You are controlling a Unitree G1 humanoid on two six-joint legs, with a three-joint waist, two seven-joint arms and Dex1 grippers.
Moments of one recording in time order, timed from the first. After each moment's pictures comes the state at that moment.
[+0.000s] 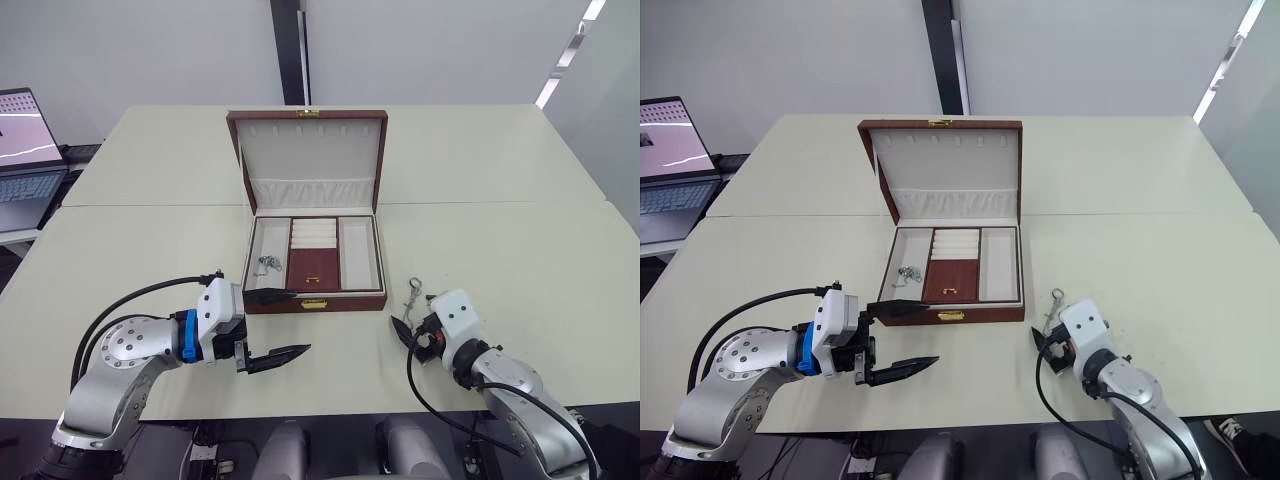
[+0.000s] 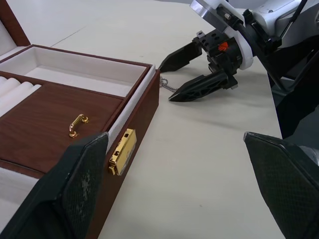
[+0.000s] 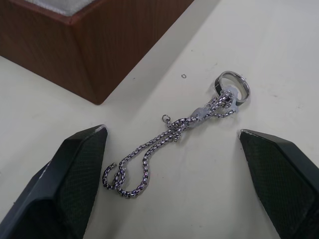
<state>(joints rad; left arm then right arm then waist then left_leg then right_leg) 0.02 0.71 0.05 -0.36 -0.50 0.23 -1.11 0.12 -0.38 0.18 -0.54 0.11 0.63 0.28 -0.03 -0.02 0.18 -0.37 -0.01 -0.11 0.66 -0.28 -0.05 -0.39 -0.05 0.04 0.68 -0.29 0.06</state>
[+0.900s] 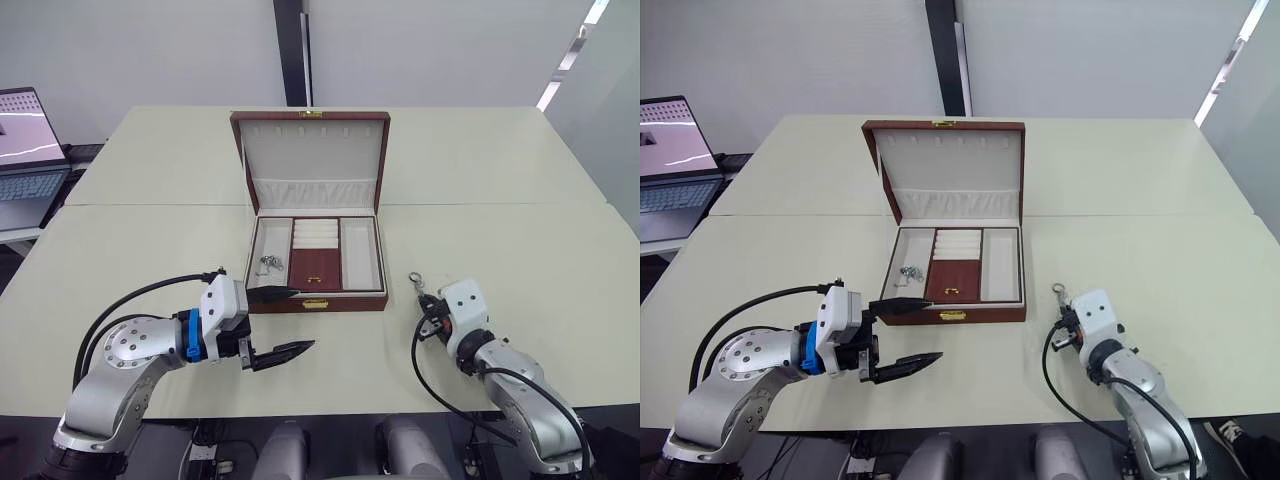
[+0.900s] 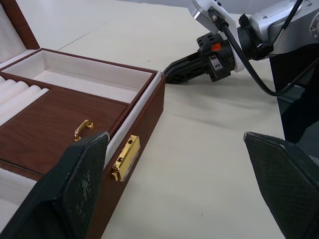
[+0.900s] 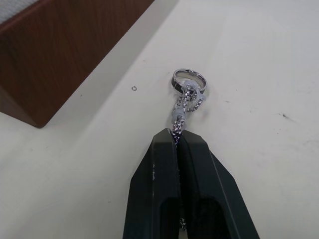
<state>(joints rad) 0.02 0.70 0.05 -0.39 -0.51 0.28 -1.06 0.08 -0.32 0.10 -0.49 0.10 0.64 0.26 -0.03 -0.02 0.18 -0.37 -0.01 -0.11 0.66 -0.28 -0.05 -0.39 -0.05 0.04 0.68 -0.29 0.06</state>
